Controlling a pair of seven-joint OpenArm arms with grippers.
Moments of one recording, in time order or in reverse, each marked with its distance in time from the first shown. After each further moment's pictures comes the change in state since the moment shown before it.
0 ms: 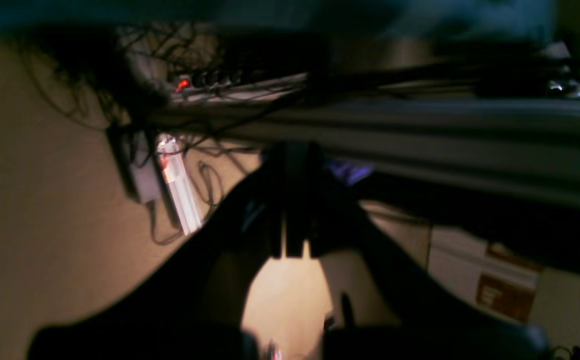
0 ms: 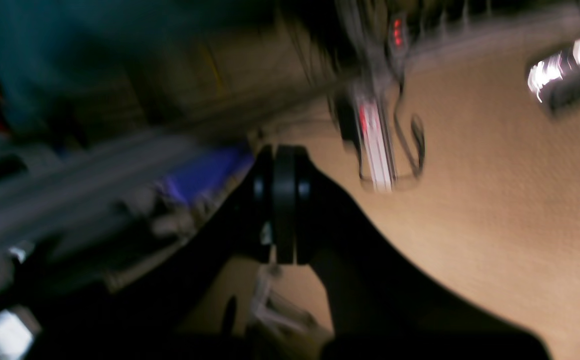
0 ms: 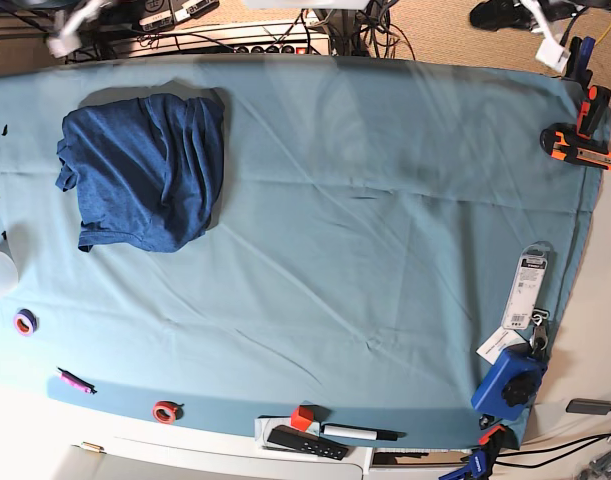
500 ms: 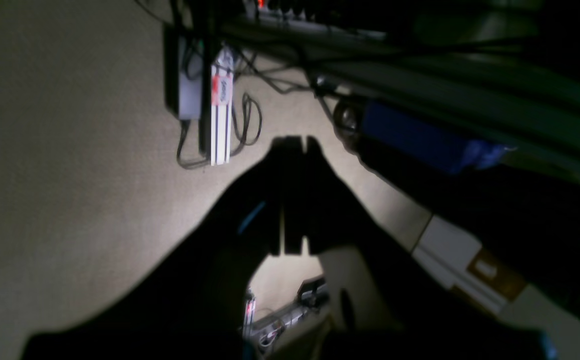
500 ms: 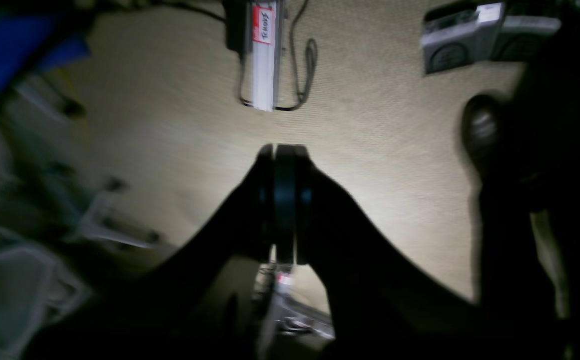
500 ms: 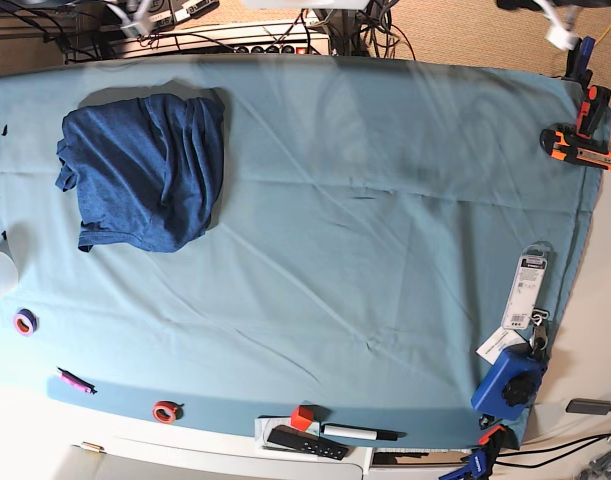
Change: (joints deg) left arm -11.0 -4.7 13.7 -31.8 8.7 0.2 -13.1; right arm 0.2 0.1 -24.1 0.0 -44.7 -0.2 29.0
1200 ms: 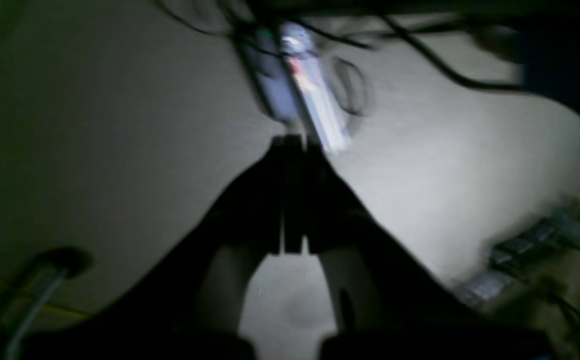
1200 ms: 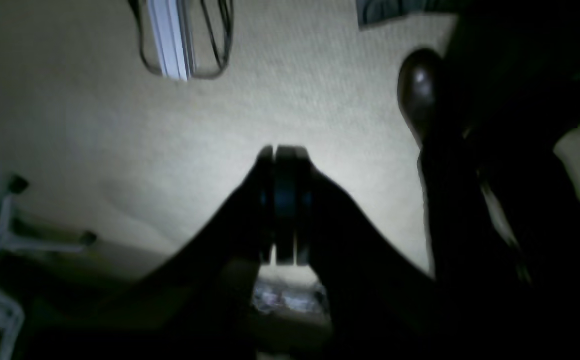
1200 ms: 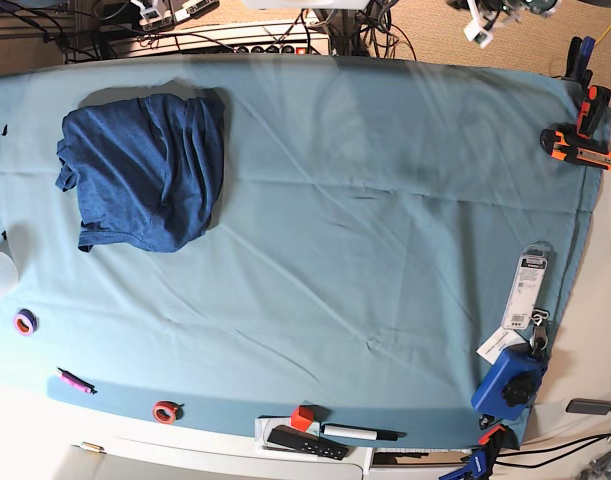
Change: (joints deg) left arm -15.3 3.6 28.6 -8.7 43.5 15.6 -31.5; right arm 15.3 0.0 -9.7 -38.3 -20.4 -10.2 25.0
